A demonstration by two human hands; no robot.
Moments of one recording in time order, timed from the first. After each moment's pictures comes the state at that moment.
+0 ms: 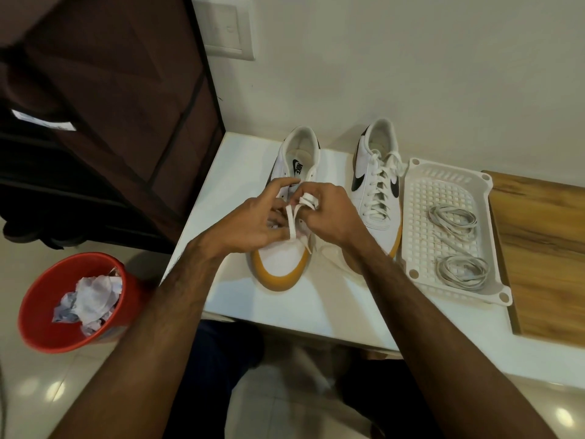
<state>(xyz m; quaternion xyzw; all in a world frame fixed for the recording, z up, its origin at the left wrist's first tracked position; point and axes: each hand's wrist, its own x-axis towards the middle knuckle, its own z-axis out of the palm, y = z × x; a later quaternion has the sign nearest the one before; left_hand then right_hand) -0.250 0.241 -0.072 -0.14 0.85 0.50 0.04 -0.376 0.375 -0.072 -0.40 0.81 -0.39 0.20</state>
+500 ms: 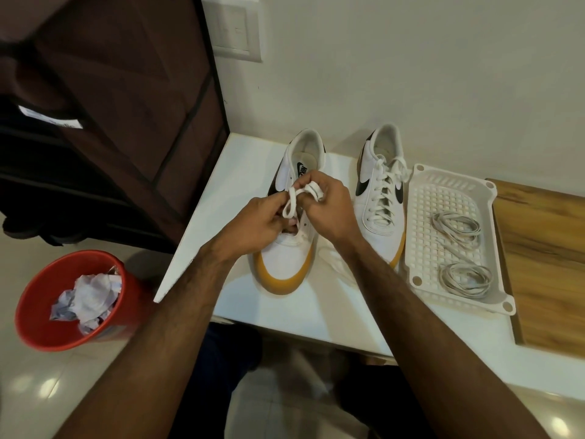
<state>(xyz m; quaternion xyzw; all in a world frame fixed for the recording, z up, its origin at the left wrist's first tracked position) -0.257 0.245 -0.080 -0.20 0.85 0.48 -0.02 -0.372 0.358 -0.077 -0.33 0.77 -0.52 0.17</state>
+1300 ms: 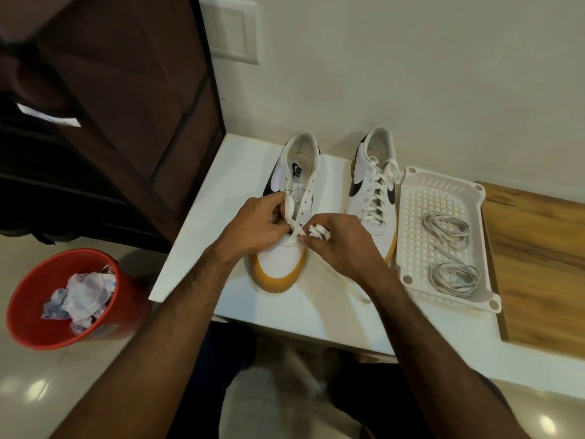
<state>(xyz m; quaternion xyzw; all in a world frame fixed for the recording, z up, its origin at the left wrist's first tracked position) -0.262 0.248 -0.094 -0.21 0.88 0.42 -0.06 -0.363 0.419 -0.080 -0.41 0.84 -0.30 0.18</state>
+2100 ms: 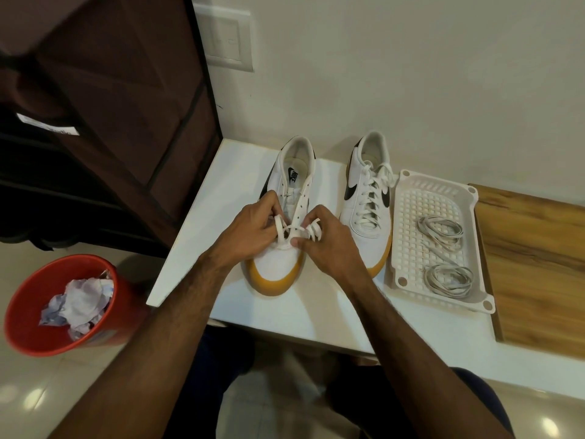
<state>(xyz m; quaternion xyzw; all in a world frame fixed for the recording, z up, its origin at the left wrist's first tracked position) -0.256 0.248 -0.094 -0.17 0.87 0.45 -0.08 -0.353 0.407 -0.091 -0.30 0.84 -0.39 0.22</state>
